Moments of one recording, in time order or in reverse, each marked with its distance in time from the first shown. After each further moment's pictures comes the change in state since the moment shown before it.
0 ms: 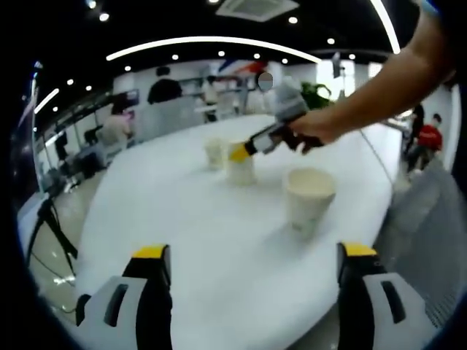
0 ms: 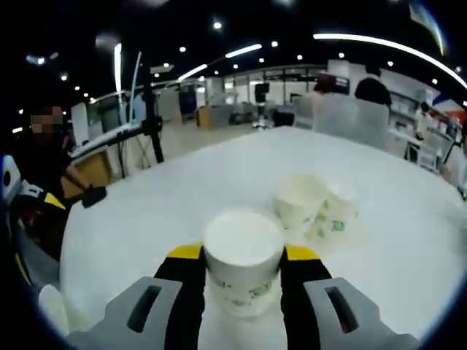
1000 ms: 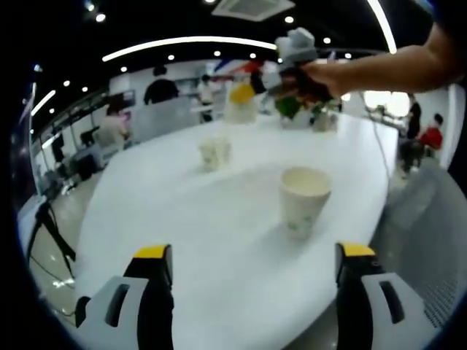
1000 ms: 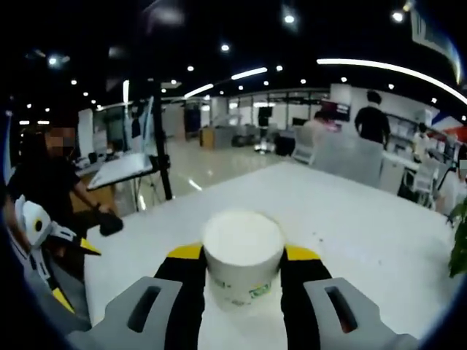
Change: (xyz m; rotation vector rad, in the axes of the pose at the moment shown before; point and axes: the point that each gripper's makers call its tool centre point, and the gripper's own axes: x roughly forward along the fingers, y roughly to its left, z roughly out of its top) left arm -0.001 -0.006 0.002 0.008 0.006 -0.023; right arm -0.078 0.000 0.097 -0.040 -0.125 -0.005
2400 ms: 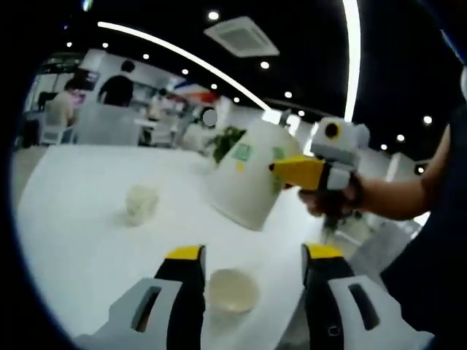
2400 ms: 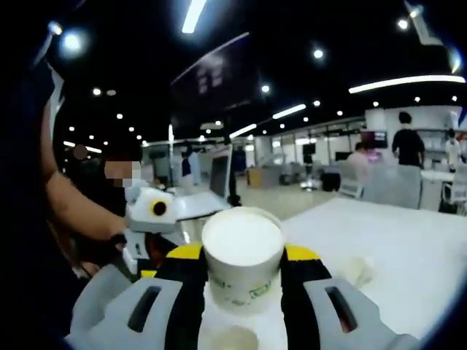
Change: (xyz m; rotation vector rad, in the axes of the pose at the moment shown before) left arm 0.006 -0.051 0.133 -0.231 -0.227 -0.526; right arm -0.102 0.140 0.023 0.047 -0.261 0.304
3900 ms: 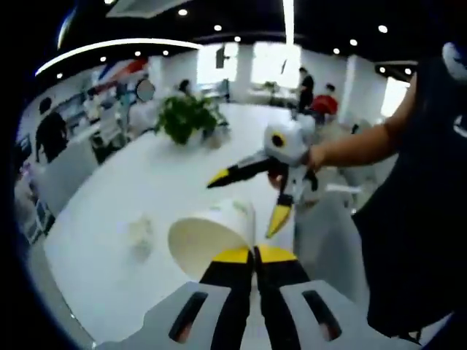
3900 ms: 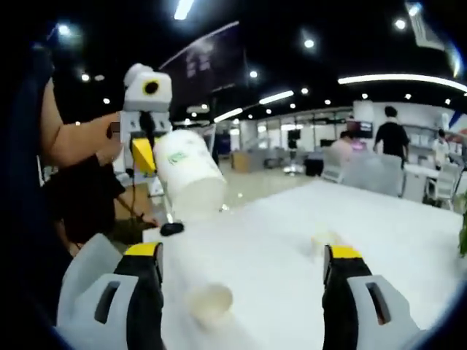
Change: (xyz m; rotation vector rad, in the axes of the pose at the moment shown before) left arm -0.025 -0.044 0.070 0.494 0.605 -0.140; right arm -0.054 -0.043 -0.055 -0.066 0.170 -0.185
